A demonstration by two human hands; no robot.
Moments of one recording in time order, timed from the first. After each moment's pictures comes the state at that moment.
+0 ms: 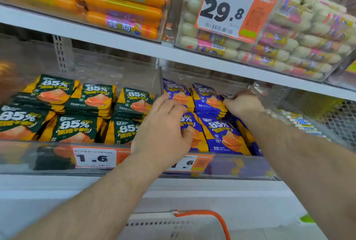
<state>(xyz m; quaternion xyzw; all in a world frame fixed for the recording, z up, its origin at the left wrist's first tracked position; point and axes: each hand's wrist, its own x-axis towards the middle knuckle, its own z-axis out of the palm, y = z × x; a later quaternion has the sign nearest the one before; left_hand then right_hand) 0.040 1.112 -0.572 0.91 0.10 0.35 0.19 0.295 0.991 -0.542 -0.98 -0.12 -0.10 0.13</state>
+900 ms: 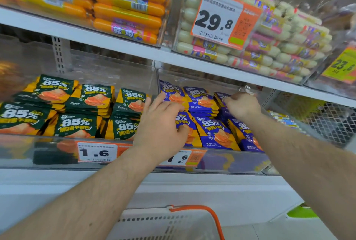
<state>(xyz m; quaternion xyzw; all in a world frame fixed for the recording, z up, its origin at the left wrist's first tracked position) 0.034 1.109 -0.565 0.90 0.10 0.34 0.23 0.266 0.966 -0.522 -0.96 -0.19 -0.11 0.16</state>
